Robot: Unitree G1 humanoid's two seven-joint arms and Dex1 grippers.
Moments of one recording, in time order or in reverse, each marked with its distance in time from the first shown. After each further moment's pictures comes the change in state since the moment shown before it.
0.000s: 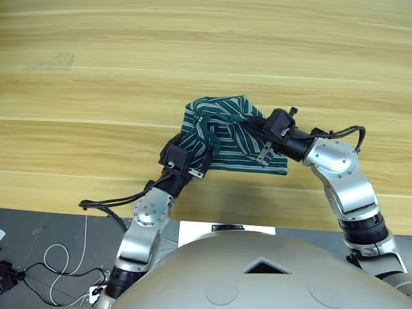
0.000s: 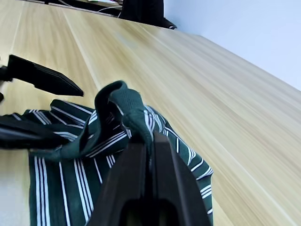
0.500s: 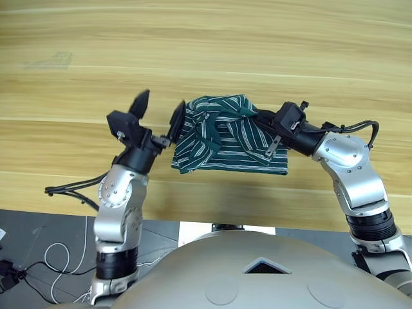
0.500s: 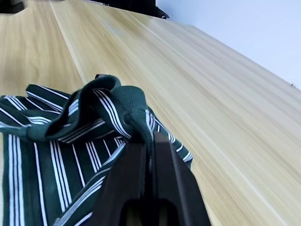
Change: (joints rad) left arm -0.048 0.061 0.306 -0.089 -0.465 0.075 -0.181; right arm -0.016 -0.043 -0.051 0.009 0.006 -0.001 0.022
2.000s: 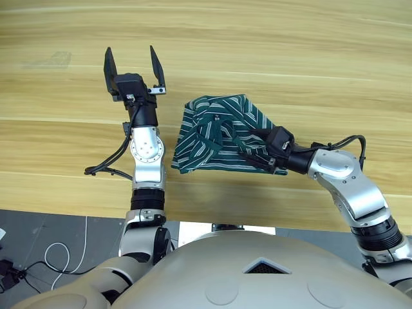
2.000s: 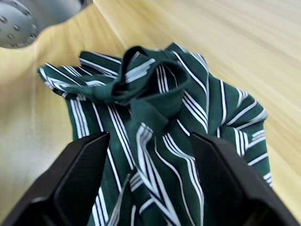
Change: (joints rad) left arm -0.565 -0.255 0.069 0.861 0.619 -0.722 0.510; right arm 0.061 -0.085 0.088 -0.004 0.114 0.133 0.017
